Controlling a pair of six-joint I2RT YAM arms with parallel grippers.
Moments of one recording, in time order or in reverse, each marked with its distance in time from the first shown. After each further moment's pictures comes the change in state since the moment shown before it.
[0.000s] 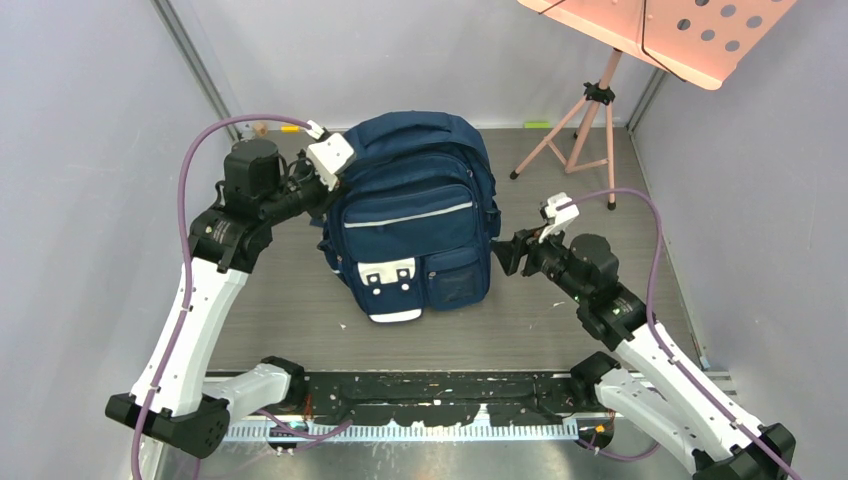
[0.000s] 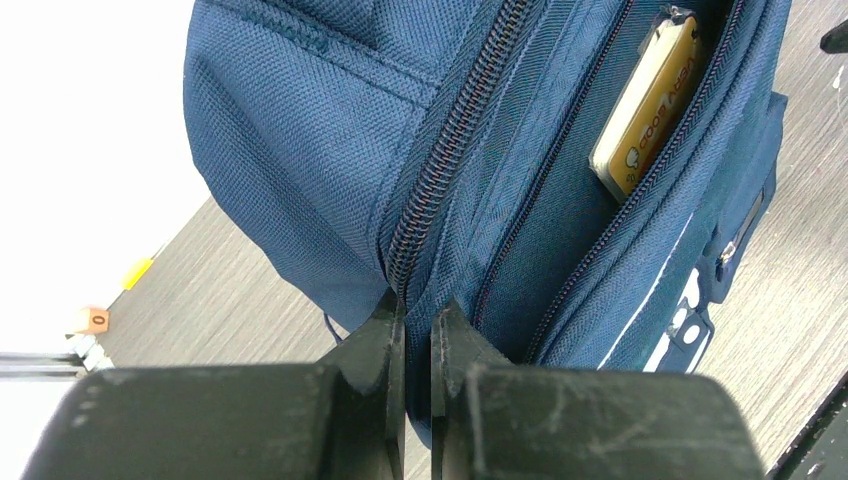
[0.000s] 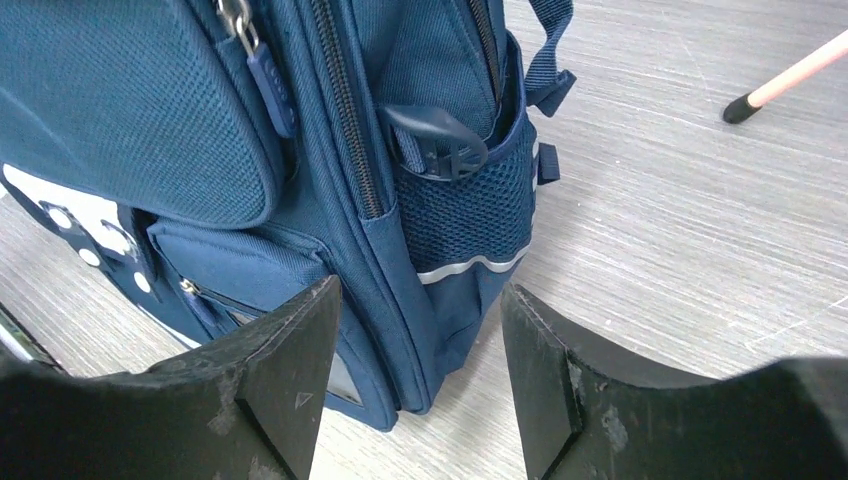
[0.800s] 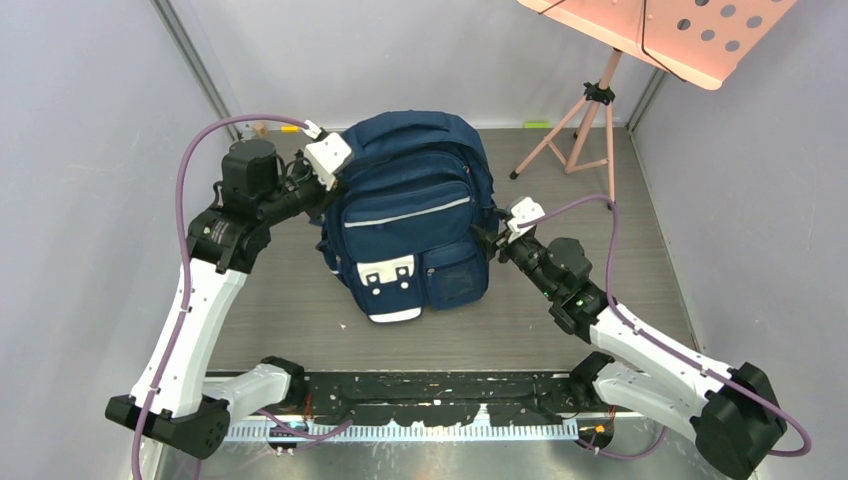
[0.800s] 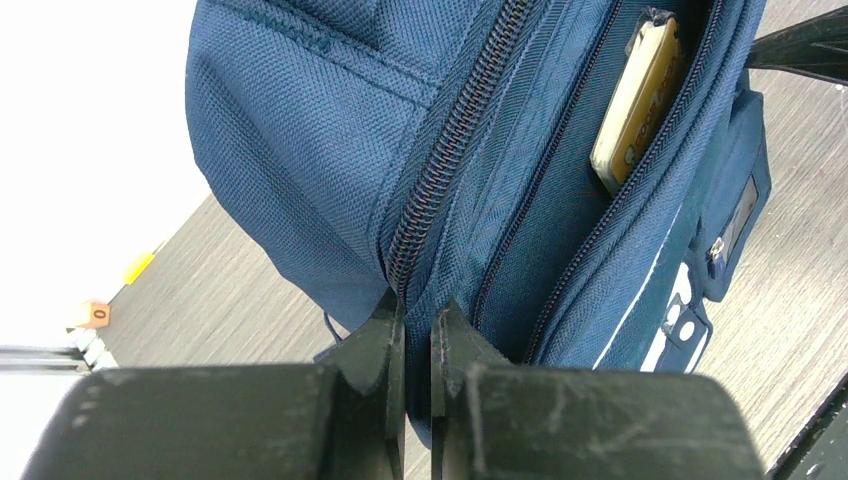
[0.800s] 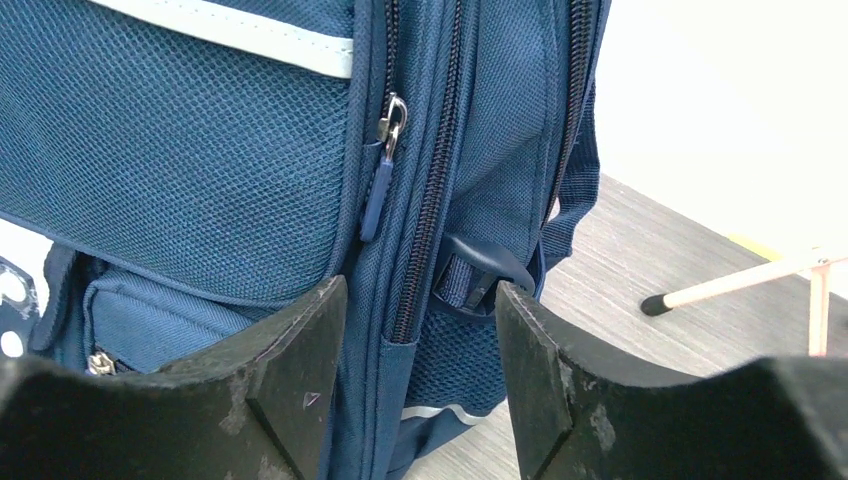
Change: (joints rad) left arm 0.006 -0.003 0.000 -0.003 0.003 -0.005; right arm 0.139 0.188 -0.137 0.578 0.109 -0.338
